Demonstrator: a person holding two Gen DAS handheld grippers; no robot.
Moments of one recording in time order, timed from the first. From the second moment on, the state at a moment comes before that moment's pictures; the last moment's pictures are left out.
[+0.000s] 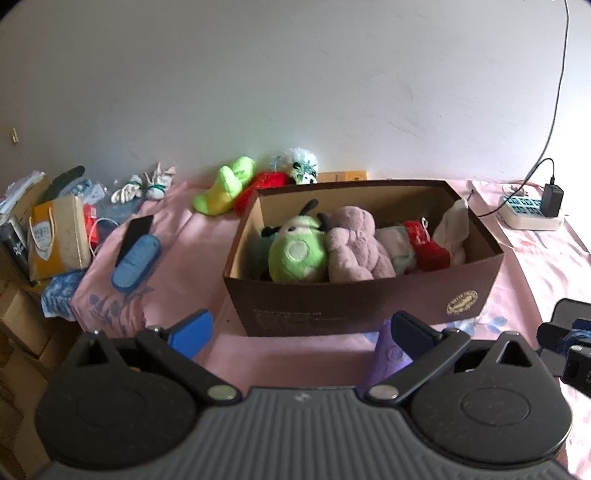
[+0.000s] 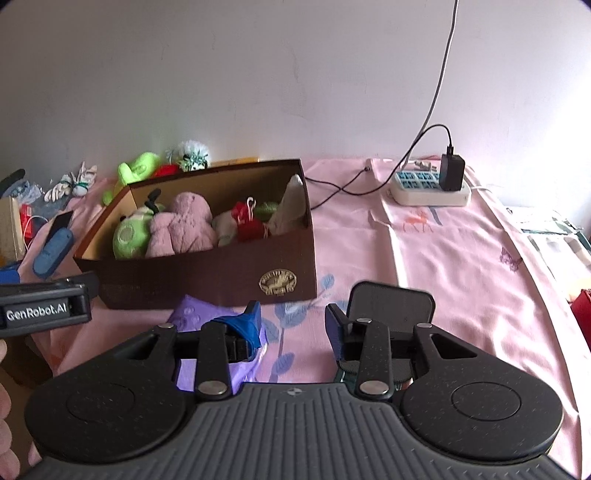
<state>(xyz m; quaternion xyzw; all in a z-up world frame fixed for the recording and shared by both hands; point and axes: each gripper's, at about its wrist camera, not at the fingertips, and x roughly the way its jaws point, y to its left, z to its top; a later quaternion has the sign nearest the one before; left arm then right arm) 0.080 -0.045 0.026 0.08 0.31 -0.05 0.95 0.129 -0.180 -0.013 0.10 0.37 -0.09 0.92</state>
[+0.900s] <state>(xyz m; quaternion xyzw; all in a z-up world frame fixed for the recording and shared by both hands) 0.084 -0.038 0.005 0.08 0.34 -0.03 0.94 0.127 -0.170 -0.021 0.09 0.37 -0.08 0.92</state>
